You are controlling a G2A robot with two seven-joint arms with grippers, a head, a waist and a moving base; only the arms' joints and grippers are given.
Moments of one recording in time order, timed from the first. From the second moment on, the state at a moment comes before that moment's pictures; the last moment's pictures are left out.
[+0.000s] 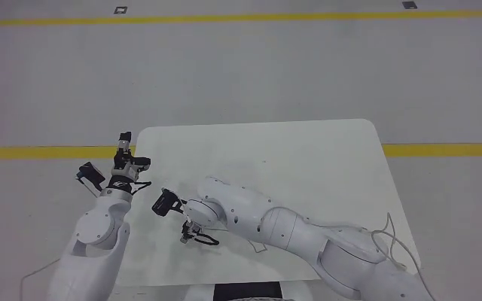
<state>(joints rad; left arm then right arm) 1.73 -1.15 -1.60 -1.80 -0.42 0.00 0.00 -0.73 -1.70 0.26 -1.15 -0.72 0.04 1.24</state>
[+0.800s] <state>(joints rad) 1.73 -1.15 -1.60 -1.80 -0.42 0.00 0.00 -0.78 -1.74 0.24 -1.14 -0.93 0.19 1.23</state>
